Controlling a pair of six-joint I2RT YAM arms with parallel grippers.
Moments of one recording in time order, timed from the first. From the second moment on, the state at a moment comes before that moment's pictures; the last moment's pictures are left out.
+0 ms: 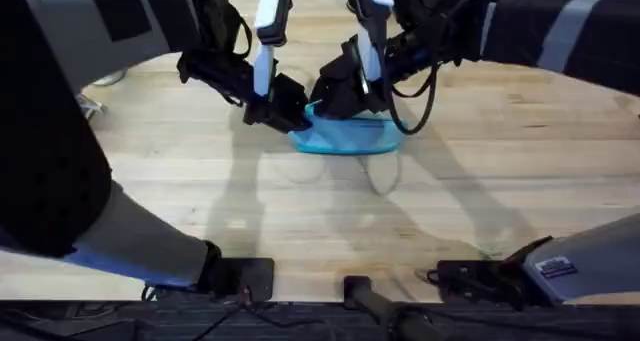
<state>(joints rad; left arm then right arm) -0.07 1.74 1.14 -1.00 0.85 1.54 0.49 1.72 1.24 -0.59 -0.85 -1.04</state>
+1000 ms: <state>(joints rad) -0.07 1.74 1.14 -1.00 0.85 1.54 0.37 1.51 1.24 -0.70 -0.92 -0.97</state>
